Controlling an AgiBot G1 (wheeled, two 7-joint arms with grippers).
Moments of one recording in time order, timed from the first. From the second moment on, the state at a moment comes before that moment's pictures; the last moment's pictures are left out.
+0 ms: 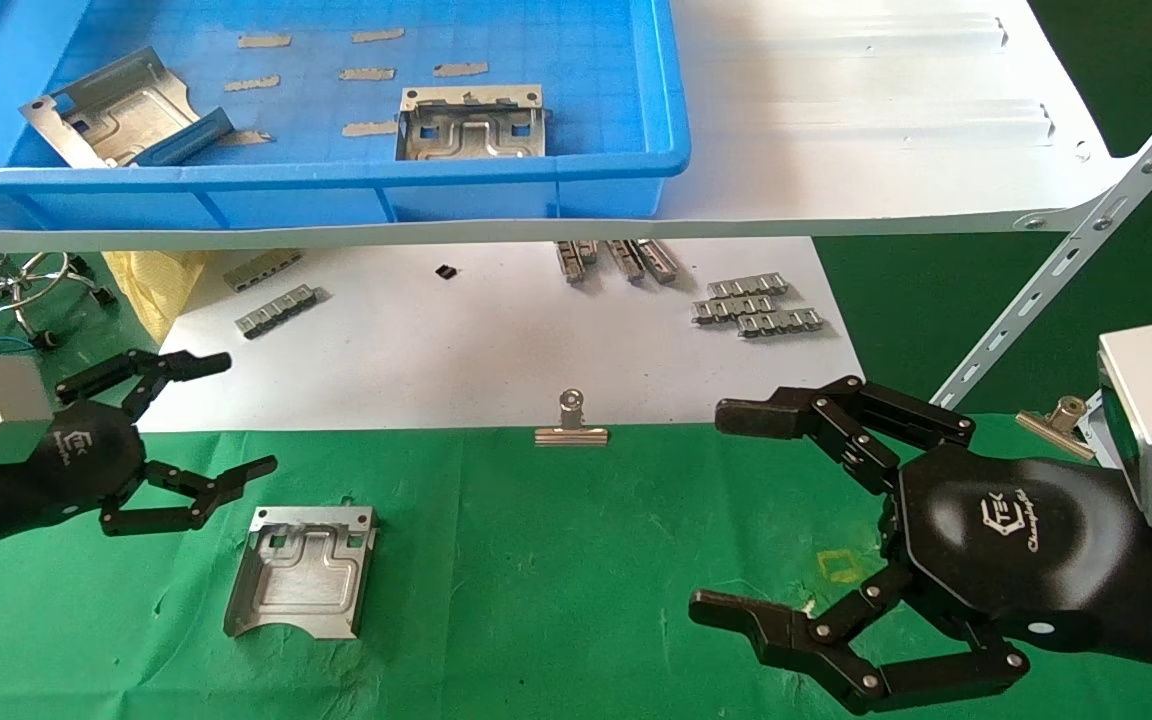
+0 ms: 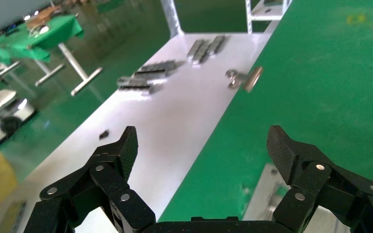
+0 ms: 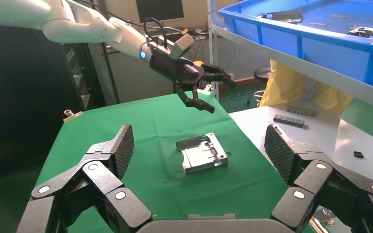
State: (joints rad) left arm -1.48 0.75 0.64 -0.15 0.86 1.59 0.75; right arm 1.08 -0.56 -0.39 1.23 -0.64 -1.43 0.12
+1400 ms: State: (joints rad) left arm -1.17 0.64 0.36 -1.02 0.76 1.52 0.03; right arm 1.08 -0.56 -0.39 1.23 -0.64 -1.43 0.12
